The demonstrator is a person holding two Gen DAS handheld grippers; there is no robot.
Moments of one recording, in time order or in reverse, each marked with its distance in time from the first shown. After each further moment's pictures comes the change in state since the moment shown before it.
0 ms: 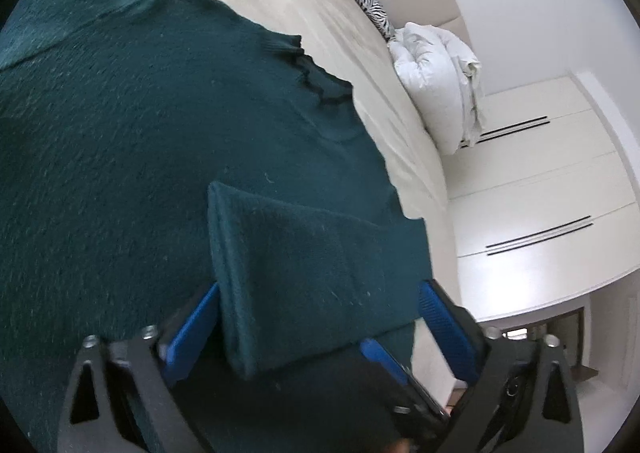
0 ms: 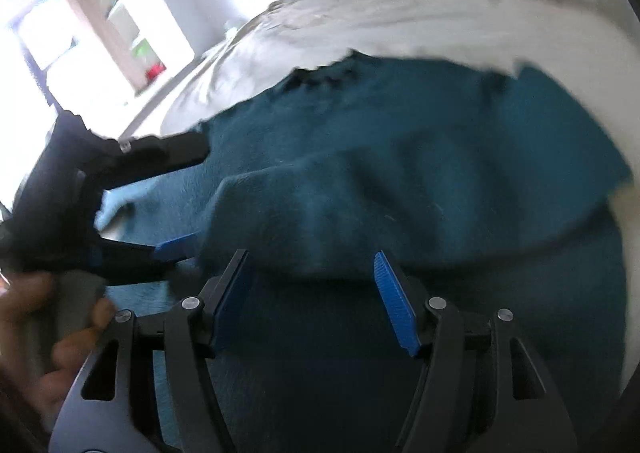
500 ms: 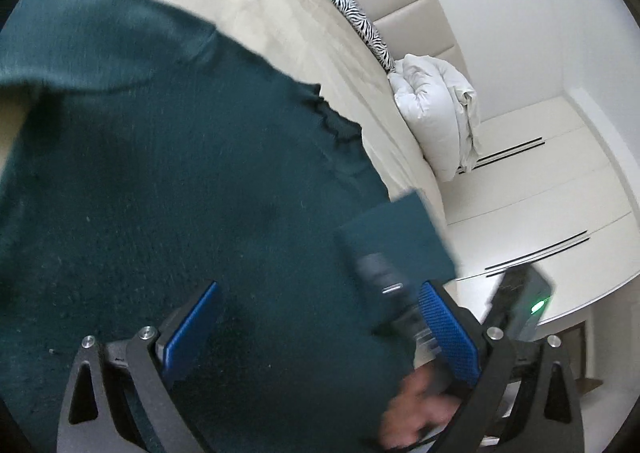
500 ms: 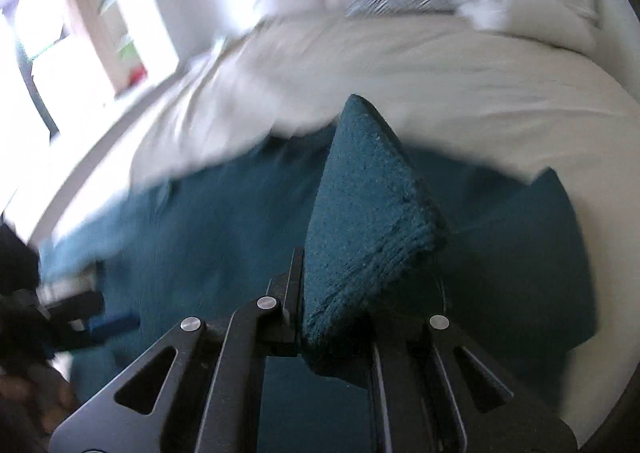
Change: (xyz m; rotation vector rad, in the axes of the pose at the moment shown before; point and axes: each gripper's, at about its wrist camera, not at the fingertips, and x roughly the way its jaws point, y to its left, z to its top) left arm -0.060 0.021 -0.014 -0.019 -0.108 -0.027; right arm 0.053 0.019 0.095 -0.271 0.029 -0.180
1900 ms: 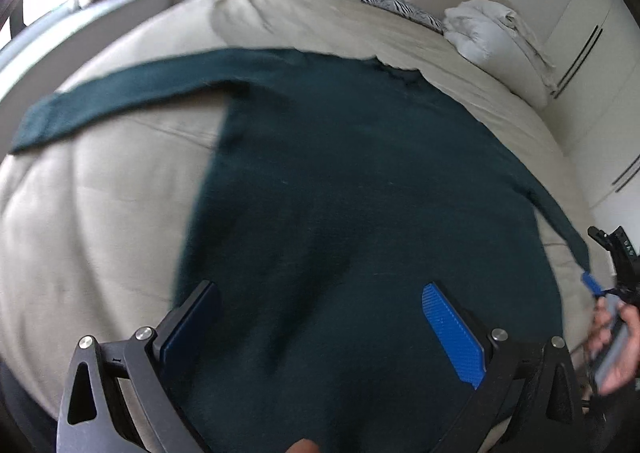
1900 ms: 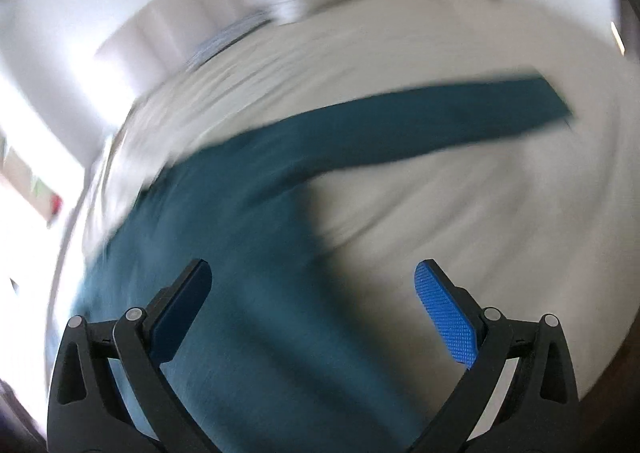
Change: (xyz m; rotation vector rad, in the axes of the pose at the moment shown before) left arm -0.107 -0.025 -0.138 0.344 -0.056 0.574; right arm -0.186 -0.151 -0.170 0.817 -0.218 -0.179
